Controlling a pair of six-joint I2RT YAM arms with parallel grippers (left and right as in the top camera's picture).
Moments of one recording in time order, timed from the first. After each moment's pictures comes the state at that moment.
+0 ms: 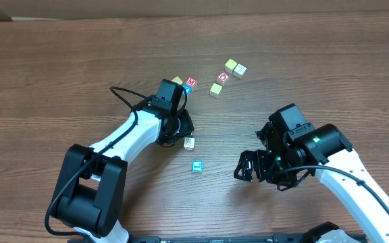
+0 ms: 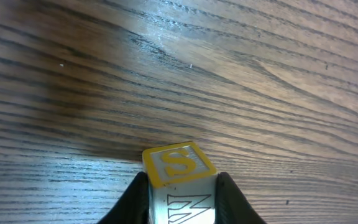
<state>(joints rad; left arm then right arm) -0.37 1.80 1.05 -0.52 0.20 -0.73 0.43 1.27 0.99 -1.19 -0.48 0.44</state>
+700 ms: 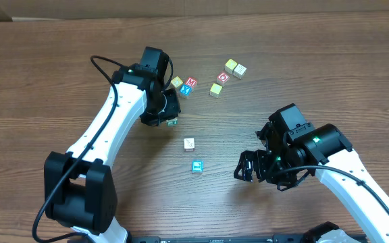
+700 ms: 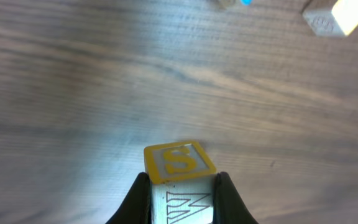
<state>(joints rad) -0.29 1.80 1.44 -1.05 0.15 -0.52 0.43 1.27 0.99 -1.19 -0.48 0.44</state>
